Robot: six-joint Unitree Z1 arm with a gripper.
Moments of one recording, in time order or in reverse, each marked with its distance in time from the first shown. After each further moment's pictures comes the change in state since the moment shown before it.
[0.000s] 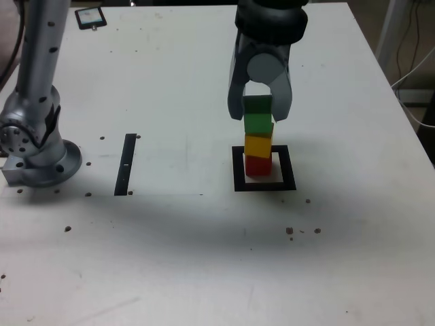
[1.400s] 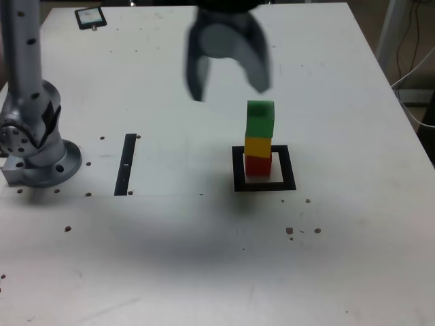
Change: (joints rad) arm -0.023 -0.248 0.170 0.048 -0.031 0.013
